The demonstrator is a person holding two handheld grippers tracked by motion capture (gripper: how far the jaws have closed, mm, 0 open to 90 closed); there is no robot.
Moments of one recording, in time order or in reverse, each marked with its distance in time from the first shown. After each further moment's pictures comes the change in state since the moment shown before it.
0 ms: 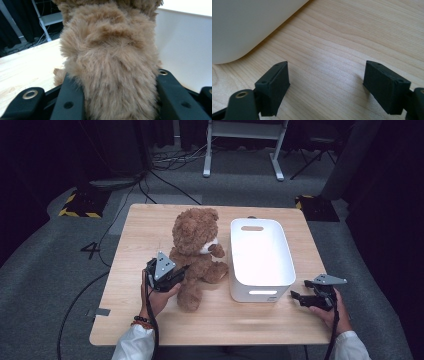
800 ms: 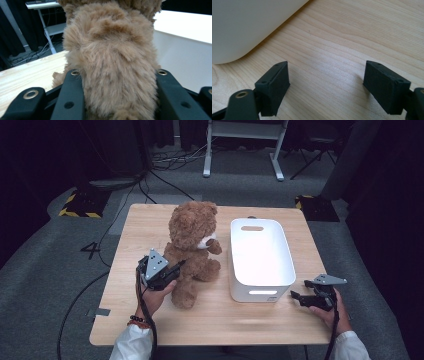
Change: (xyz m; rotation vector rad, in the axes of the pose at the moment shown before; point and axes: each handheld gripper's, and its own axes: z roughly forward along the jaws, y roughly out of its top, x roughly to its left) left arm 0.005 0.015 -0.018 -0.082 0.015 -0.019; right arm 0.000 0.000 0.000 0.000 0.000 0.000
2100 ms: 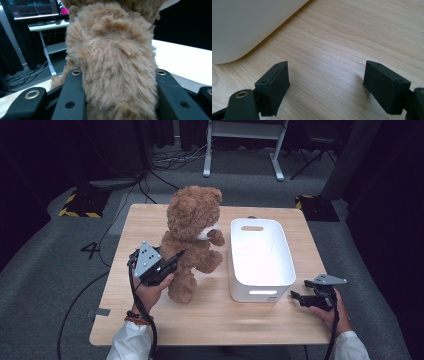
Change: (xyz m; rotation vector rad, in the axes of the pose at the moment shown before) left arm -0.001 0.041 -0.021 -0.139 -0.032 0.009; right arm 0.000 0.000 0.000 -0.001 0.000 -0.001
